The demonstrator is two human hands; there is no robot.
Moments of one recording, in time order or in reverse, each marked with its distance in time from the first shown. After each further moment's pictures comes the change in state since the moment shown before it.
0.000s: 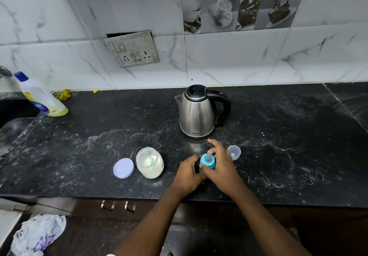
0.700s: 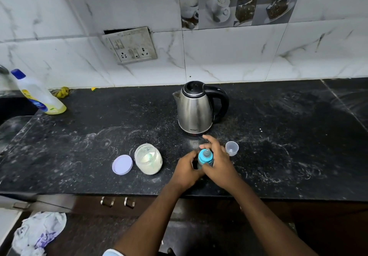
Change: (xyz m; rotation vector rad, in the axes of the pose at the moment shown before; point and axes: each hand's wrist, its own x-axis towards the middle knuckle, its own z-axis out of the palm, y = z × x) left_hand -0.003 0.002 0.000 -0.013 -0.015 0.026; right_hand -0.004 -0.003 -0.003 0.012 -0.065 -0.042
